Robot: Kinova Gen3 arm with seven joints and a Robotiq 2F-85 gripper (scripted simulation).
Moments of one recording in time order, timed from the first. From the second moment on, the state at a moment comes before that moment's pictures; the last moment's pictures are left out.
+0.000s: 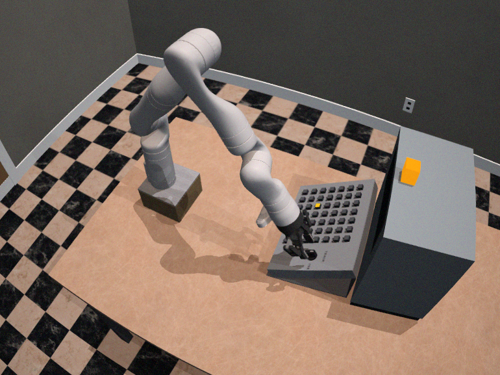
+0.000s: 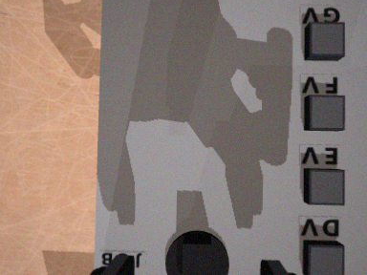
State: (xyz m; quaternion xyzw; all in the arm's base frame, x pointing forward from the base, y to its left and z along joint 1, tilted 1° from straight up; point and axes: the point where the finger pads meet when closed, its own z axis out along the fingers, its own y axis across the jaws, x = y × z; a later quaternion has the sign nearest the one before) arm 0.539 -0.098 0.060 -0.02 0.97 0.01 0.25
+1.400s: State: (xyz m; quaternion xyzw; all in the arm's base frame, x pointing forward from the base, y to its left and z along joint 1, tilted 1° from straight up) arm 0.549 -0.098 0.044 -0.02 0.97 0.01 0.25
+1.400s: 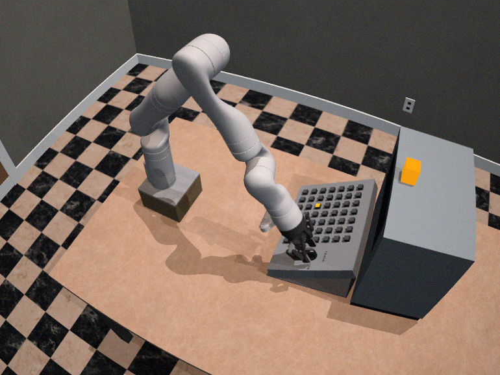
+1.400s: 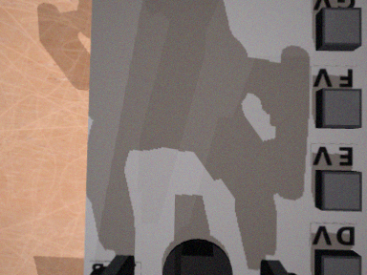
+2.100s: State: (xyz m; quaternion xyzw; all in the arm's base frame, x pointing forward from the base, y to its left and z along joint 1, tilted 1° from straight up) arm 0.551 -0.097 0.040 -0.02 0.97 0.01 0.25
